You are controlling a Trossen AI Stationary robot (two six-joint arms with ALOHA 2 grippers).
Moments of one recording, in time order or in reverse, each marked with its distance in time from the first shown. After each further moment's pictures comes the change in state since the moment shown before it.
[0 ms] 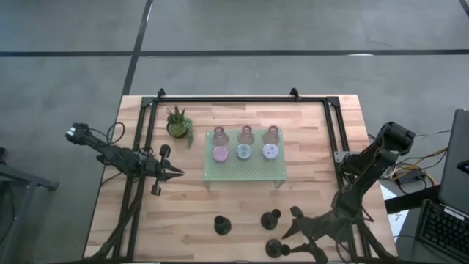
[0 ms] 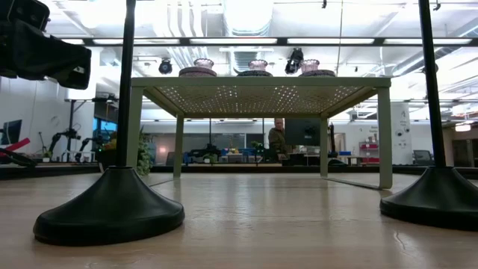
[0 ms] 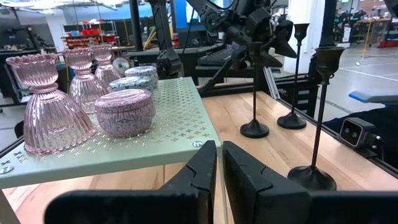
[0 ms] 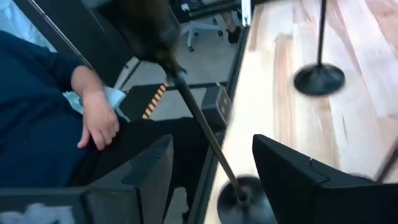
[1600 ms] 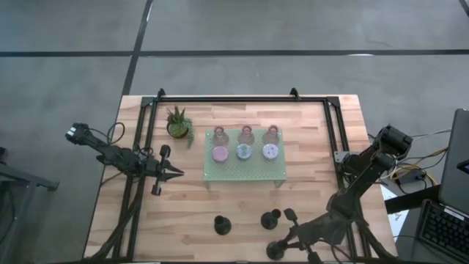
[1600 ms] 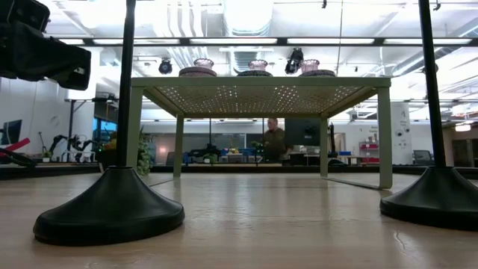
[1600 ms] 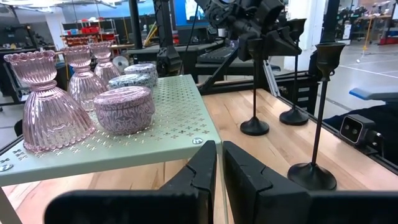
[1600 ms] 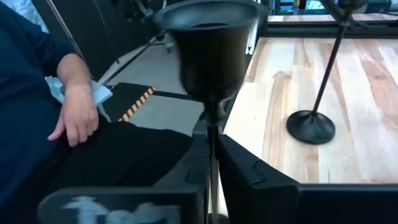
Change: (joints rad) left arm 0.000 0.000 0.000 -0.010 0.000 0.000; right arm -0.035 0.069 0.079 0.040 -0.004 -0.255
